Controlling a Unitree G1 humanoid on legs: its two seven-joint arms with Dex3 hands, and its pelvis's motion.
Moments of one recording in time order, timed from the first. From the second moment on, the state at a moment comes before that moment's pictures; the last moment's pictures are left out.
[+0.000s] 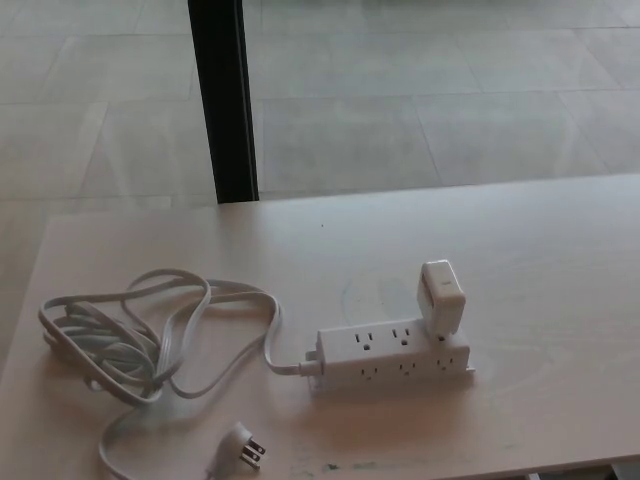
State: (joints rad) left_arm 0.04 0.66 0.37 1.19 -0.06 -0.08 -0.13; right_arm 0.16 -0.68 -0.54 1.05 0.10 -0.13 0.12
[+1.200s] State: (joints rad) left_arm 0.00 0.66 0.36 1.22 -0.07 -0.08 -0.14; right_arm -0.45 -0.79 -0.08 0.05 0.05 0.07 0.22
